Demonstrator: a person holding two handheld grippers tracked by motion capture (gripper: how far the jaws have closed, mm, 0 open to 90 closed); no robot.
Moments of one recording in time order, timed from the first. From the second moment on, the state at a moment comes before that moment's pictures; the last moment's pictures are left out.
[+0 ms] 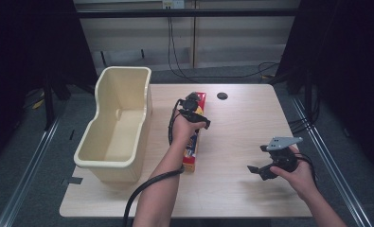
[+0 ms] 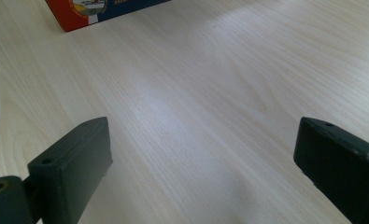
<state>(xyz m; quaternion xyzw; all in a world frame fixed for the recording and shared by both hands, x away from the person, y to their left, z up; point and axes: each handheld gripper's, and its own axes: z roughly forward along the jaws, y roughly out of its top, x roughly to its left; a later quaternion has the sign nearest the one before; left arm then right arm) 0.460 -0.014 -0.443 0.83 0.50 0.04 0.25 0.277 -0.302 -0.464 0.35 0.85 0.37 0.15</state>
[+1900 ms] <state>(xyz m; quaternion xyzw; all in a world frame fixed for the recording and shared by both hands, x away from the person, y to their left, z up) 0.452 0.010 -0.356 0.83 0.53 -0.05 0.15 0.276 -0.301 -0.462 0.34 0.84 0.38 0.15</state>
